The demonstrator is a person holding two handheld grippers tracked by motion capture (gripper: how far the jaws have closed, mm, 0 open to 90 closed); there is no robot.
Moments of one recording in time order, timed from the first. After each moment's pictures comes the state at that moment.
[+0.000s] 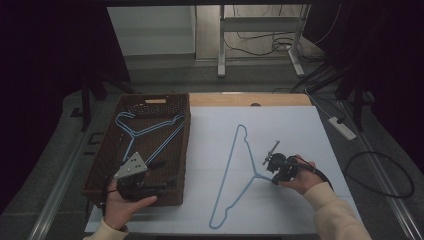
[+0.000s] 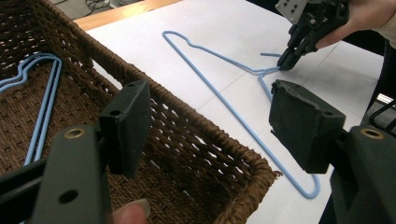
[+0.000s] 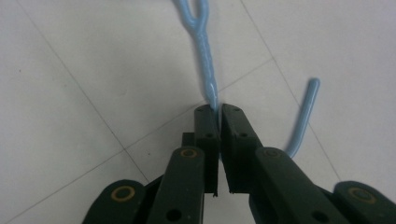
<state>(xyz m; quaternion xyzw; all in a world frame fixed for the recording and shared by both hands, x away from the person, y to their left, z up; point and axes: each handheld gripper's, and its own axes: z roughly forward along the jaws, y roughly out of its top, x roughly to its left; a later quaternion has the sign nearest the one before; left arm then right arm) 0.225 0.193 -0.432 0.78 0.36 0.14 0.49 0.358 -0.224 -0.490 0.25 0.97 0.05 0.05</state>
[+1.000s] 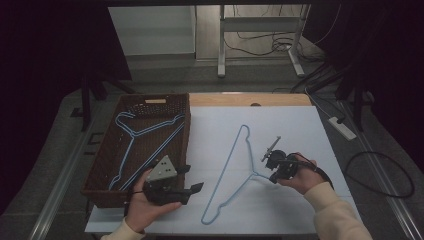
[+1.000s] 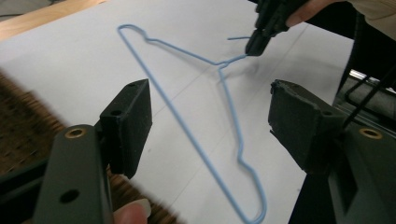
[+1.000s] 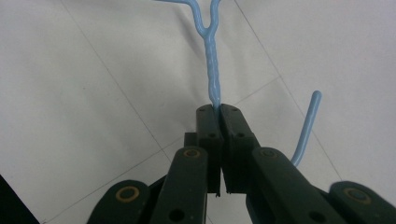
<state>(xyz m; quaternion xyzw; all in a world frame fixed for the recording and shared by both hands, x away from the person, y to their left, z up) 0.227 0.129 -0.428 0.82 0.31 0.11 0.47 0.351 -0.216 -0.464 0.26 0.96 0.07 0.03</state>
